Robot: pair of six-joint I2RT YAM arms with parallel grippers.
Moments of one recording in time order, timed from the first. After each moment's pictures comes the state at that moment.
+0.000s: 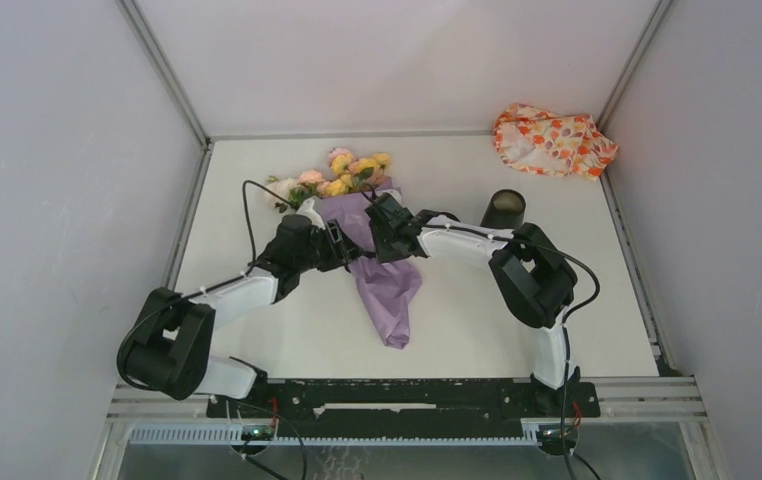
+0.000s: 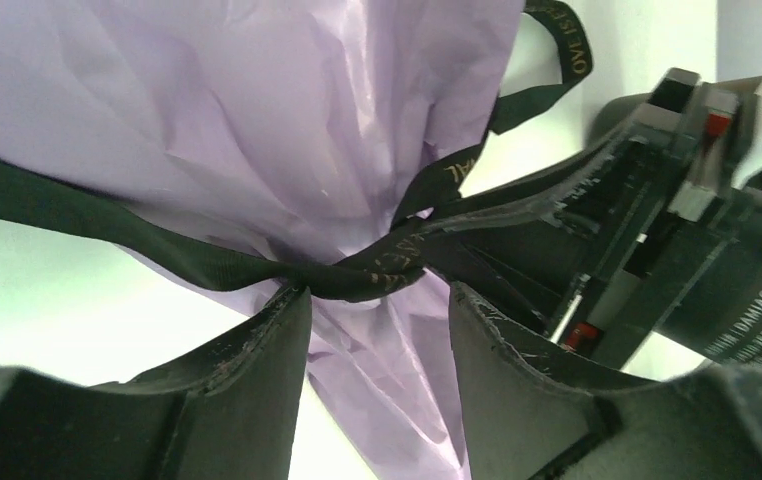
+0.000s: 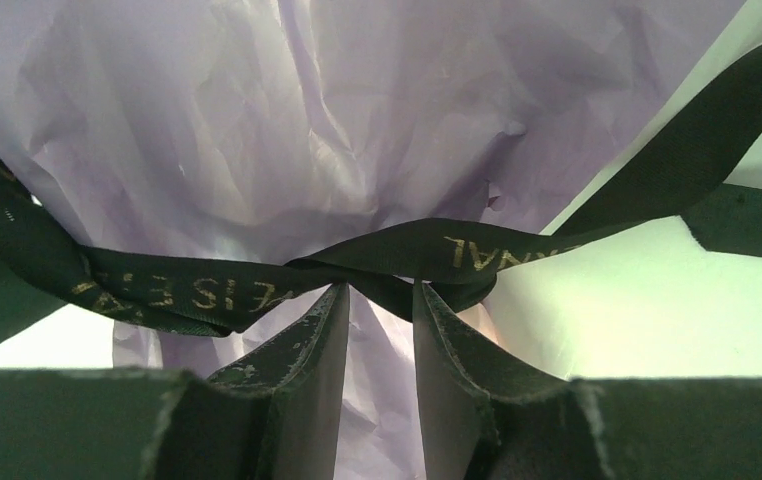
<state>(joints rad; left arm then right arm) -0.41 1.38 0.60 0.22 0.22 -0.69 0.80 1.99 1.41 -0.42 0.13 0.50</state>
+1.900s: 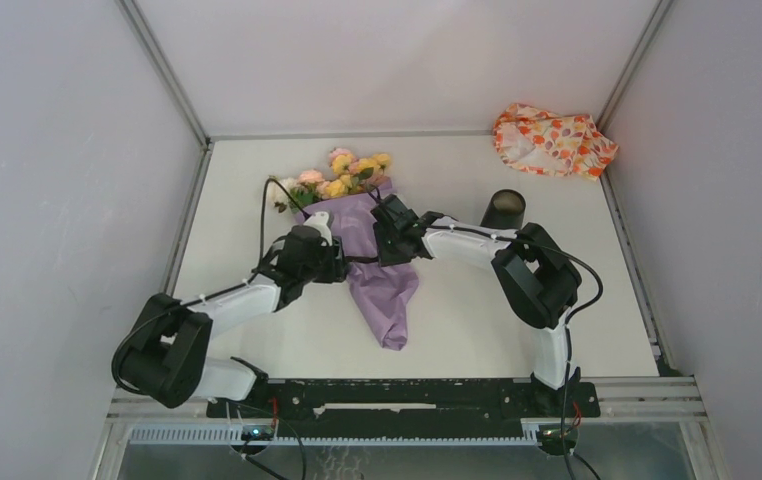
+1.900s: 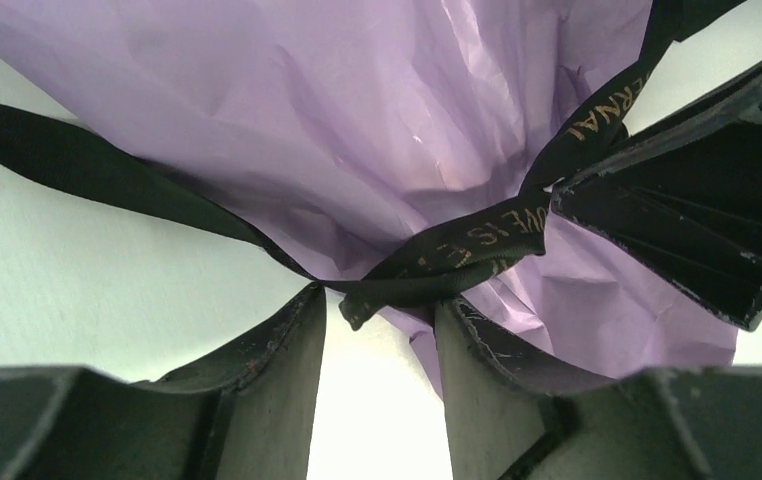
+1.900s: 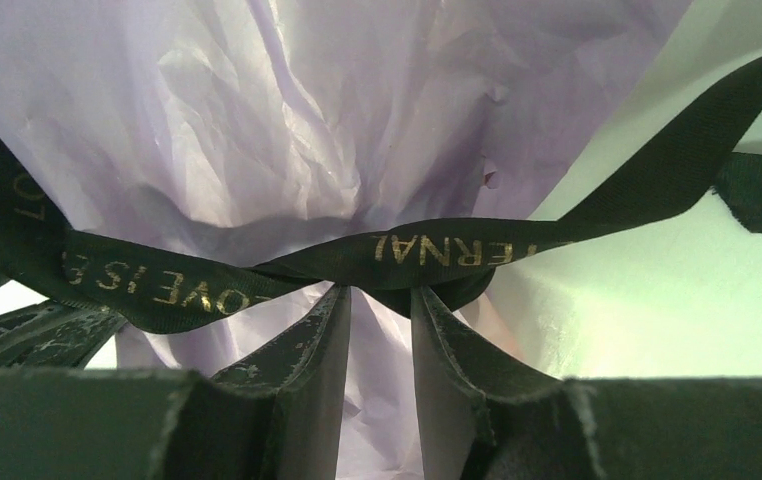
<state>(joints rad) -0.48 1.34 0.55 0.10 0.00 -0.37 0.78 1.97 1.36 -0.40 0.05 0.53</state>
